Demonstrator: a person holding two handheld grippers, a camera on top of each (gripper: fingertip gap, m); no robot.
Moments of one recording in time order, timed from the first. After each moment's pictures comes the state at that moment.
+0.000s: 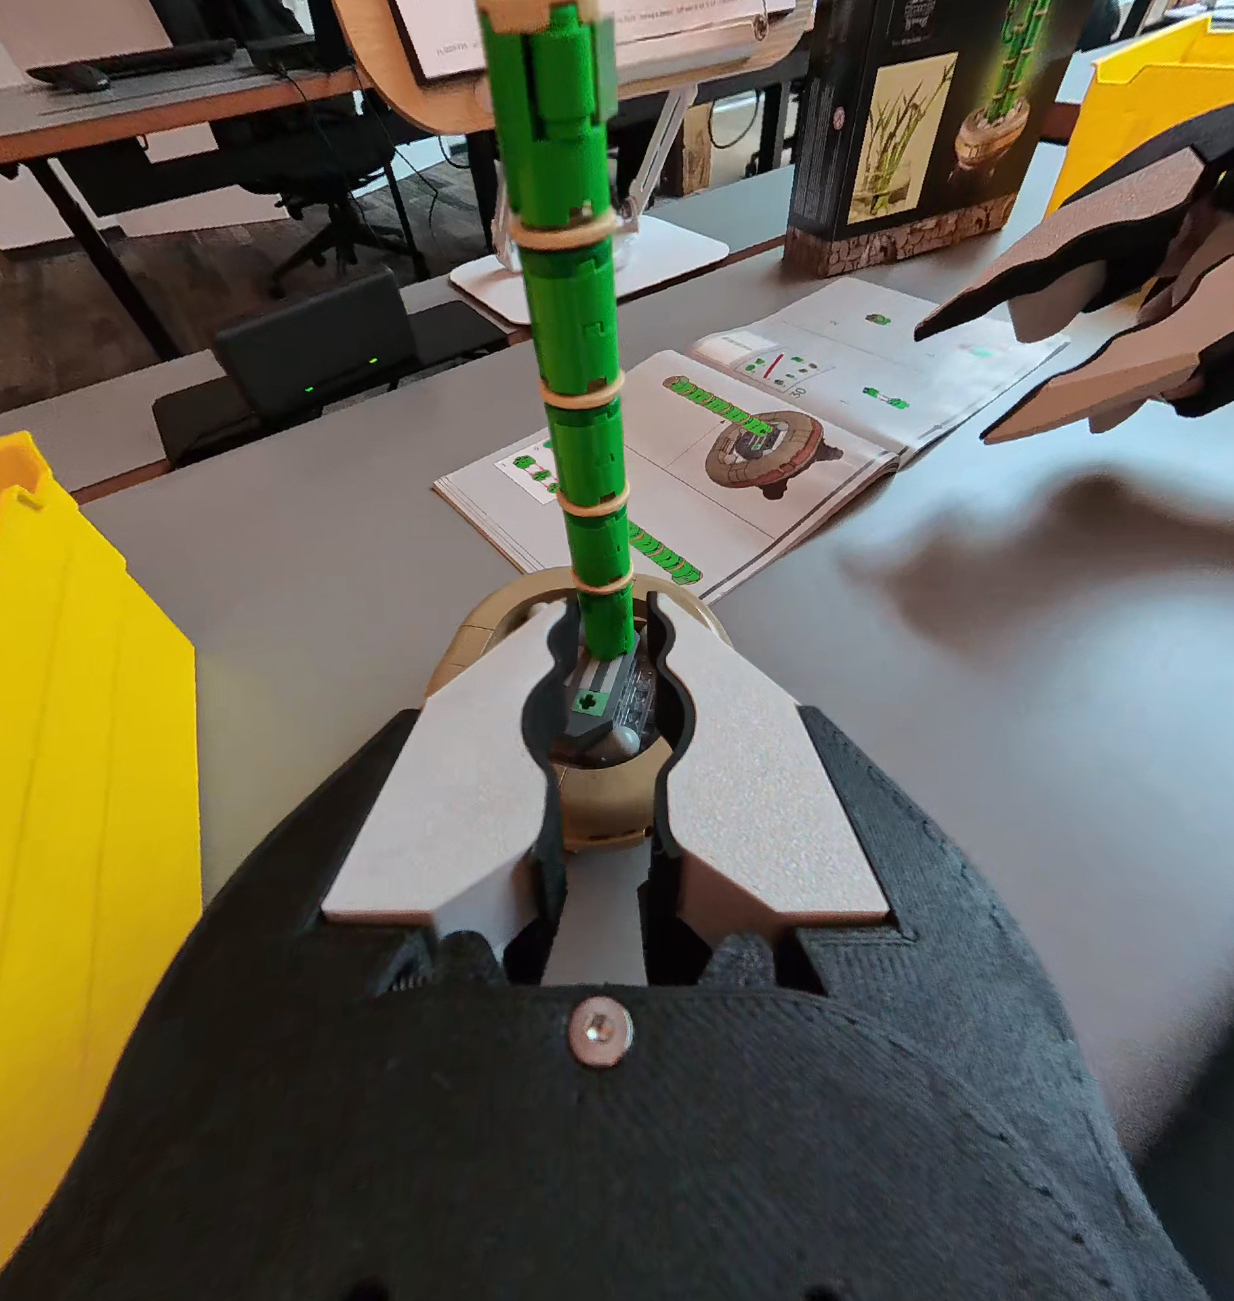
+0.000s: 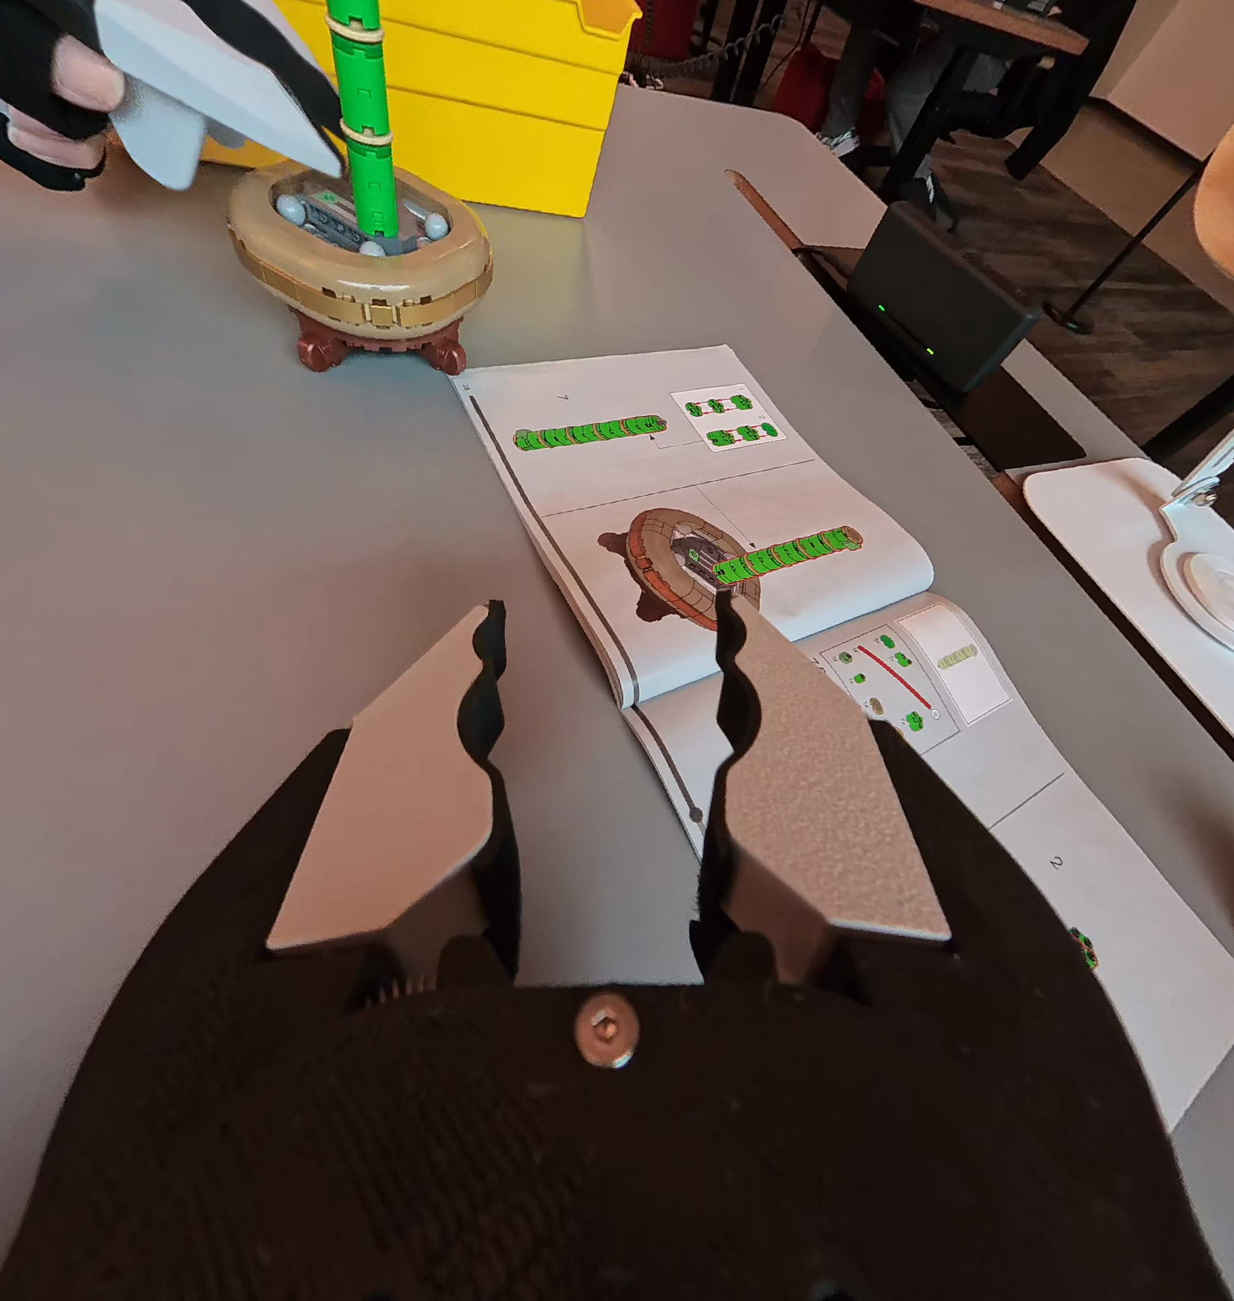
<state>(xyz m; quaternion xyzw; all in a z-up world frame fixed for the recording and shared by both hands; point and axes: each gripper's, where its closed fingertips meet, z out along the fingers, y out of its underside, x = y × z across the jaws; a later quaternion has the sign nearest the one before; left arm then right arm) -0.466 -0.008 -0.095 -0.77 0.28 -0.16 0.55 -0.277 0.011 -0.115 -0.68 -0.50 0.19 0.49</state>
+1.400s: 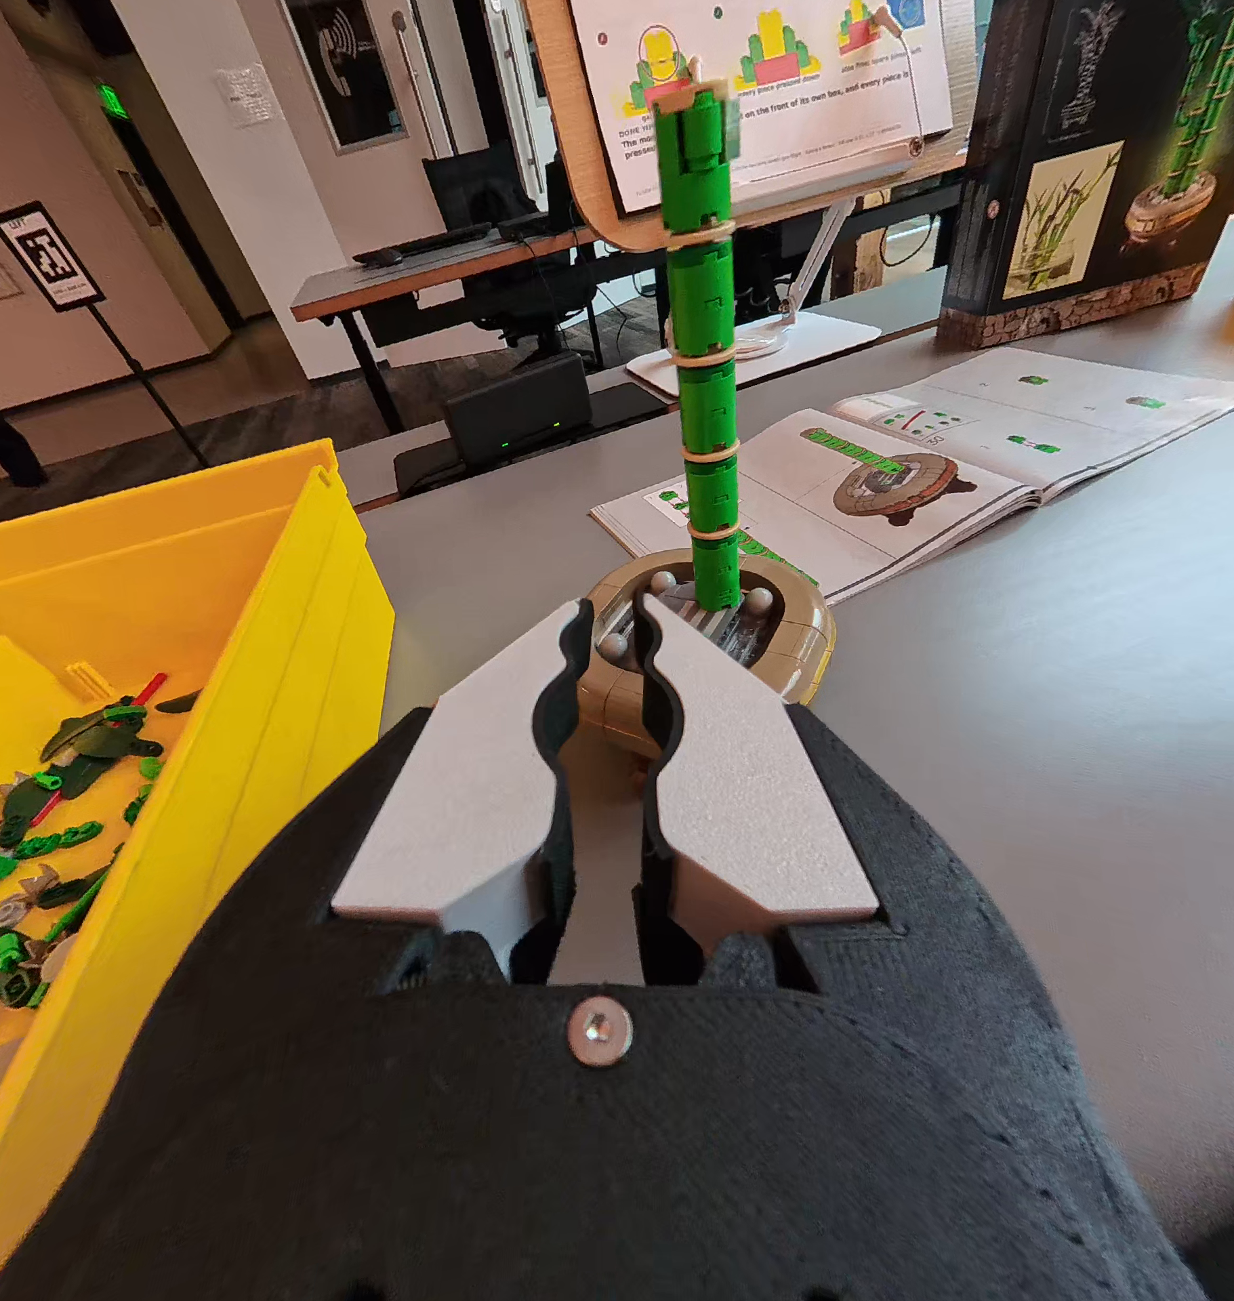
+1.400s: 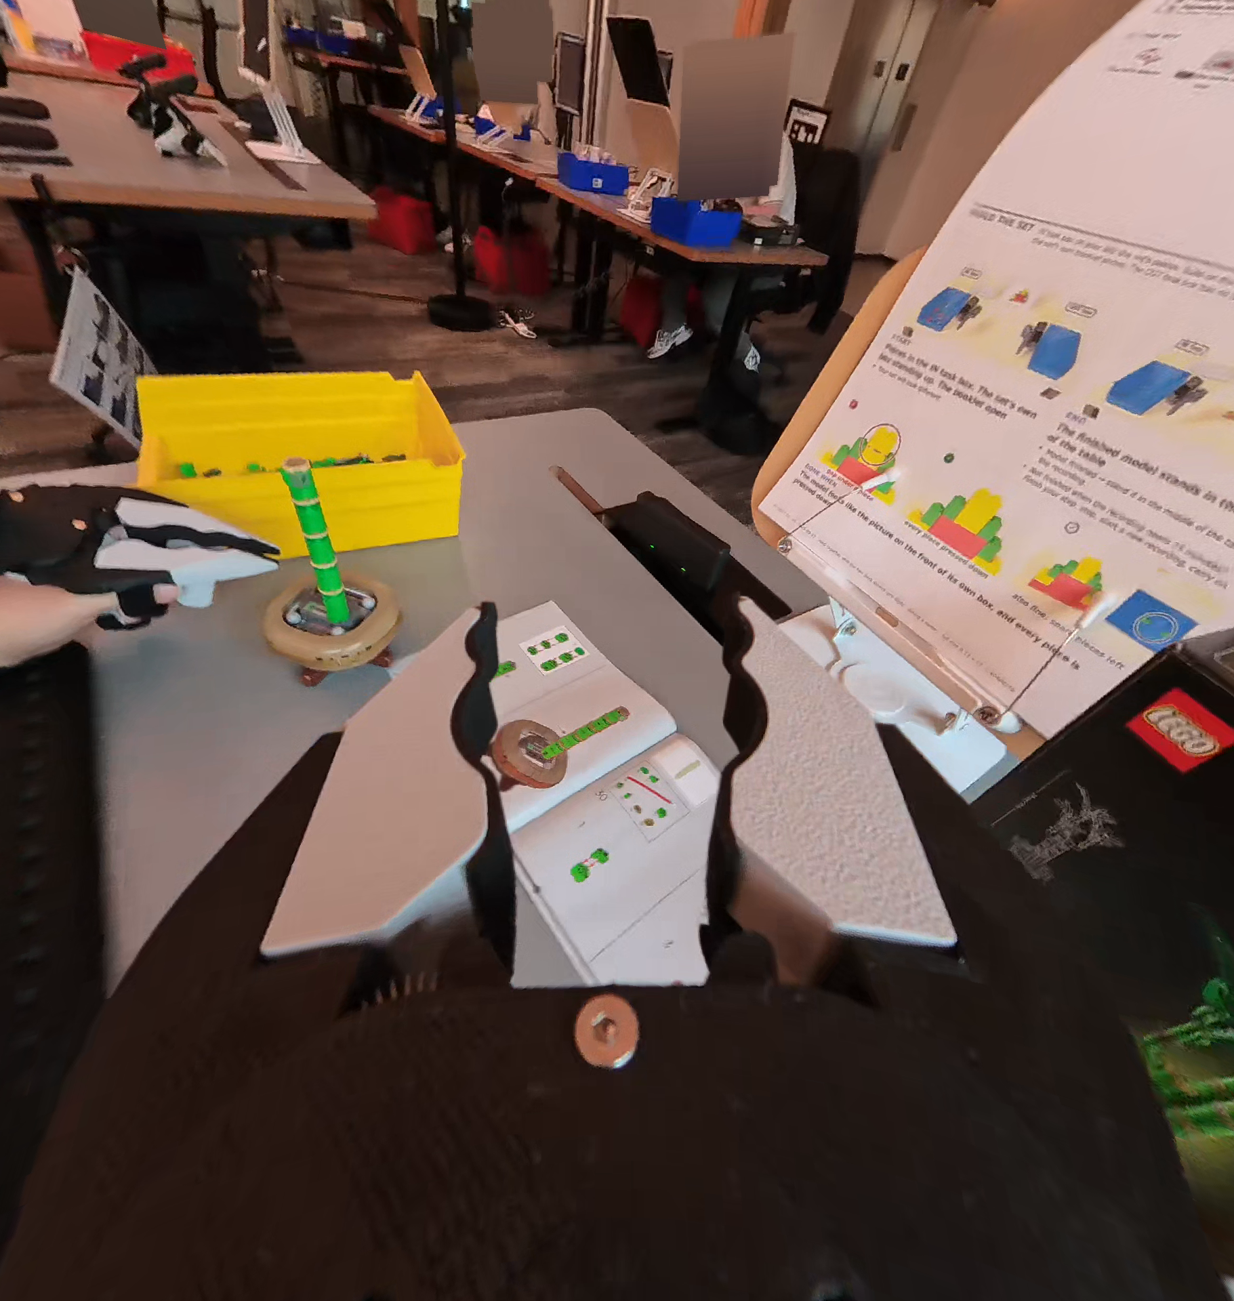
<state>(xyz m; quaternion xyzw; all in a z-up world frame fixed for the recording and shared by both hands) -0.512 -0.025 -0.083 -0.73 0.21 -0.07 0.65 -0.196 0.026 0.109 -0.67 -0.39 0.23 0.58</state>
